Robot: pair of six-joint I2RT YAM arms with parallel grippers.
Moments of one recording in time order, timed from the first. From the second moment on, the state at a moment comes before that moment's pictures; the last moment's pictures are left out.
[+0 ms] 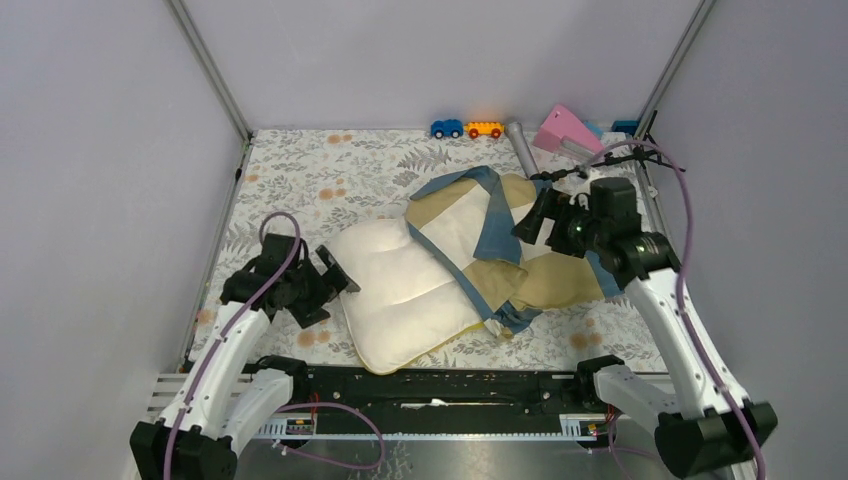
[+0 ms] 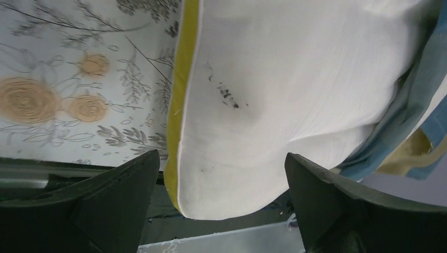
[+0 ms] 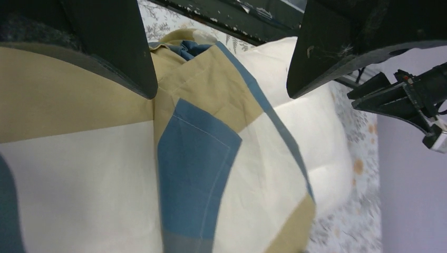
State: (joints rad) left arm -0.18 0.83 0.76 -0.98 0.17 -0.88; right arm 0.23 0.95 1.06 -0.73 -0.26 0.52
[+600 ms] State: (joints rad) left arm -0.18 0.95 0.47 -0.62 0.45 -0.91; right arm 0.31 1.37 1.03 -0.70 -0.32 0.44
